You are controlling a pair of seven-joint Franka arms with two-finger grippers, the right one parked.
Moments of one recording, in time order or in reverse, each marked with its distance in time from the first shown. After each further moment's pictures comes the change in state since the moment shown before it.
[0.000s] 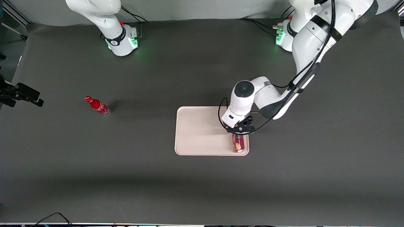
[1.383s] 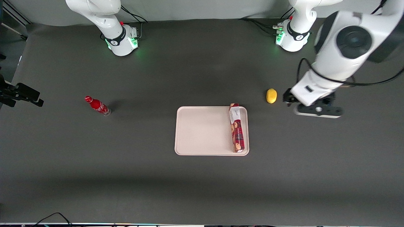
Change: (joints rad) arm 0.085 -0.663 0.262 0.068 -0.634 -0.601 0.912
